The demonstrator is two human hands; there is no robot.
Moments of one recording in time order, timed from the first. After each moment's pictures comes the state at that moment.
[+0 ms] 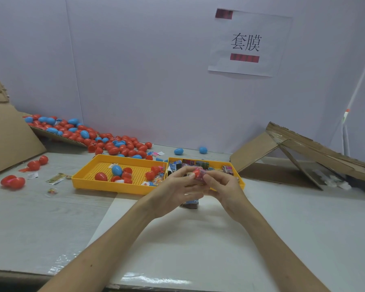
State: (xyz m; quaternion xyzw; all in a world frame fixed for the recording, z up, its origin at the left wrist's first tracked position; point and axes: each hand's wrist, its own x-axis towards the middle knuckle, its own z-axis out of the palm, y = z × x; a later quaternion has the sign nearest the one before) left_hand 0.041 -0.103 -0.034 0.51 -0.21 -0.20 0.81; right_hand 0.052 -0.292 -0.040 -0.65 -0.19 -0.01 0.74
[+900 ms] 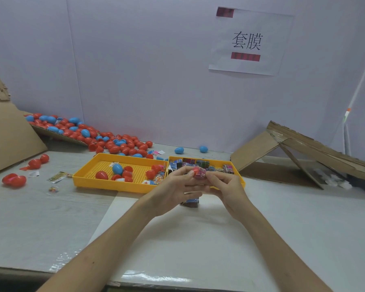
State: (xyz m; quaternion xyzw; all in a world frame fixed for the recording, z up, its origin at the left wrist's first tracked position) left_hand 0.045 -0.103 -0.038 0.53 -0.20 -0.19 0.80; right_hand 0.052 -0.292 -0.041 -0.65 -0.18 0.00 0.74
